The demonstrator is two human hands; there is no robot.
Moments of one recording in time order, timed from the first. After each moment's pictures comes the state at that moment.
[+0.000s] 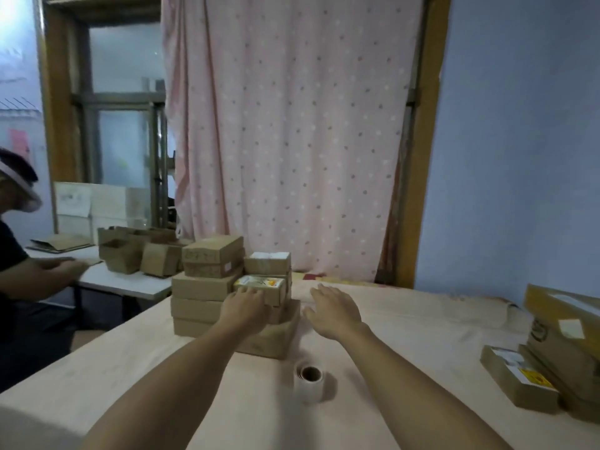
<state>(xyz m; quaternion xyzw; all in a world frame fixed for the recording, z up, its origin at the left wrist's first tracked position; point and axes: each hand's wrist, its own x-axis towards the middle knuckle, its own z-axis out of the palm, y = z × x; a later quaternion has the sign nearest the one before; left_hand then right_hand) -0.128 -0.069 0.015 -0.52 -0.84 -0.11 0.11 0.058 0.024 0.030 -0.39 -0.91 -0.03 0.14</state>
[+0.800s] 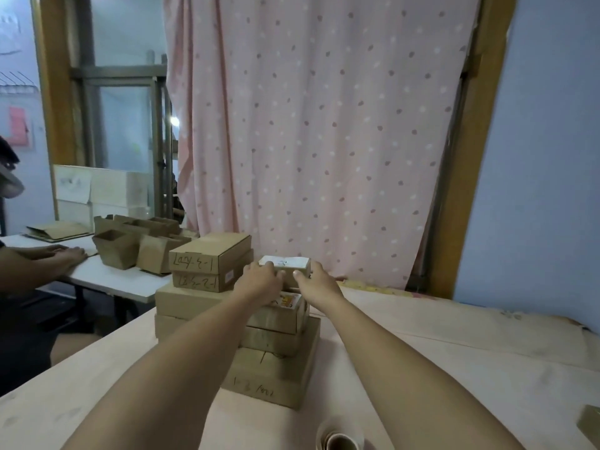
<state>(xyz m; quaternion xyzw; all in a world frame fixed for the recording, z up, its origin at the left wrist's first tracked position) -0.241 0.087 0.039 -0.45 -0.86 -0.25 0.03 -0.110 0.156 0.044 -0.42 -0.82 0.30 0.25</state>
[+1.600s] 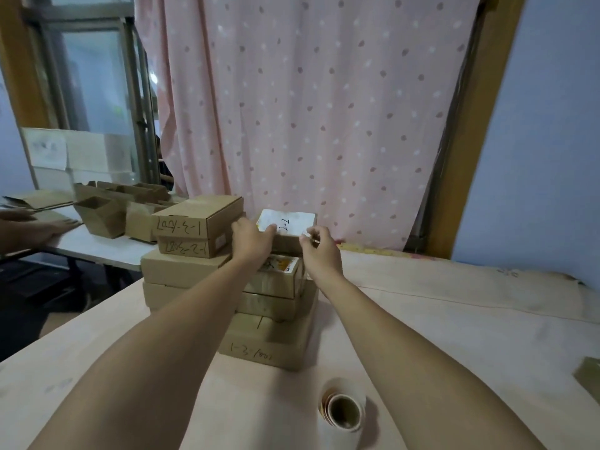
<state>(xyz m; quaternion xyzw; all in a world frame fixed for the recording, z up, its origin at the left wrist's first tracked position) -0.257 0.112 0.025 -0.32 -0.79 -0.53 -0.02 -0.117 0.167 0.009 -0.38 -0.72 0.39 0.43</state>
